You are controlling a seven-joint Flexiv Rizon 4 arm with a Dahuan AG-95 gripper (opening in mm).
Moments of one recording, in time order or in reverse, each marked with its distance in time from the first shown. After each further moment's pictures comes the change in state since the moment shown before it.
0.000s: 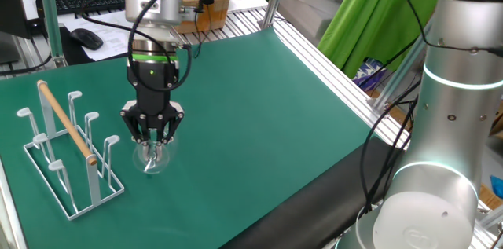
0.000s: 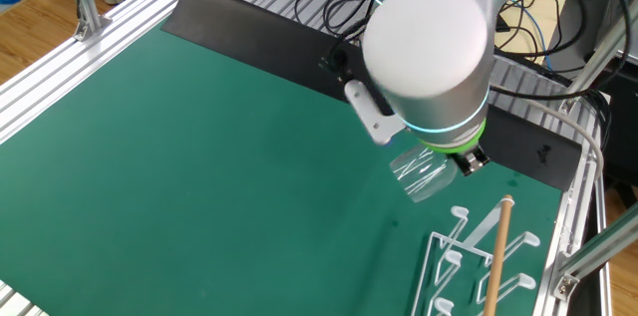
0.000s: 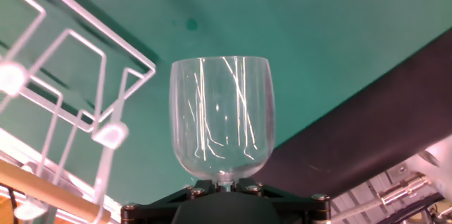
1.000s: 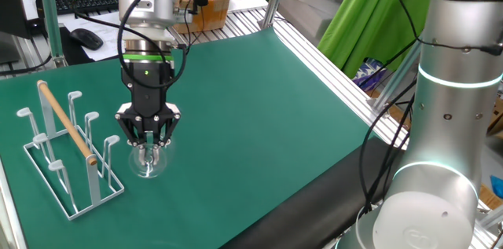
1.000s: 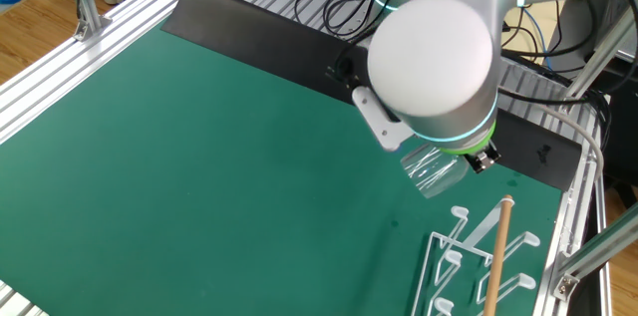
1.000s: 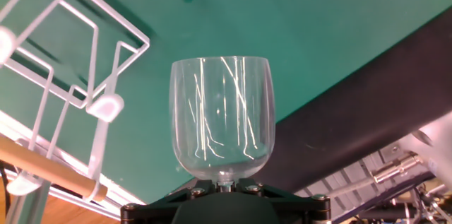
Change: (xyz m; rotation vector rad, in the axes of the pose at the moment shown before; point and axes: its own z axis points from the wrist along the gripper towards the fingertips) arm 0.023 0.000 0.005 0.022 0.051 -0.007
